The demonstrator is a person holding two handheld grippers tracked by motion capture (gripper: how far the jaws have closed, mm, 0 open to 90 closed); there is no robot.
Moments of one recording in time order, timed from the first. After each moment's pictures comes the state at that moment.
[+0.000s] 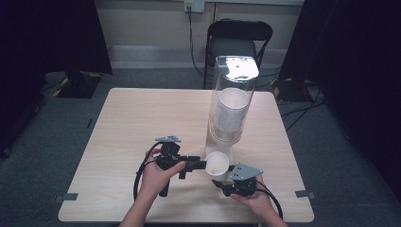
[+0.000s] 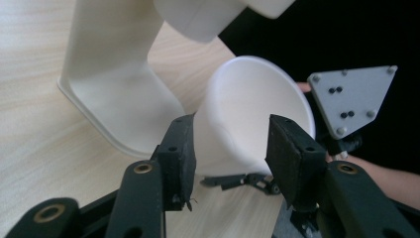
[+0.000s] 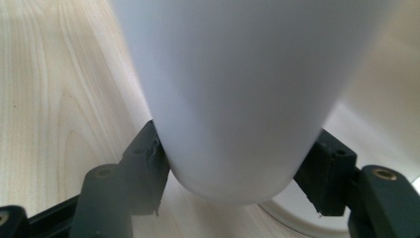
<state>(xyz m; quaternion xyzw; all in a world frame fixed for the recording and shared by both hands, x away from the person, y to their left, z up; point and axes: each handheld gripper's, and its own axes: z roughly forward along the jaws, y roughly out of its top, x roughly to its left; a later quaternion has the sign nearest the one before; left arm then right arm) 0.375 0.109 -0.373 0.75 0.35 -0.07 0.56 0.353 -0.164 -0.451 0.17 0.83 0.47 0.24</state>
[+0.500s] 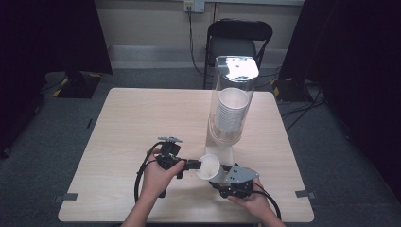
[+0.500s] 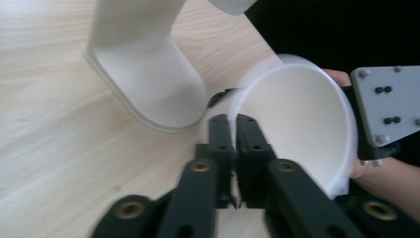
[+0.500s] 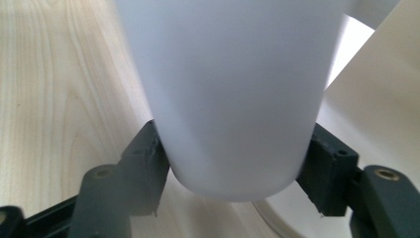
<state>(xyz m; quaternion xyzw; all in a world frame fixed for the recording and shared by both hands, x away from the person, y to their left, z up) 0.377 0.112 -0.371 0.77 0.40 -0.06 0.49 0.348 -0.153 -0.451 0.14 0.84 0.46 0.26</state>
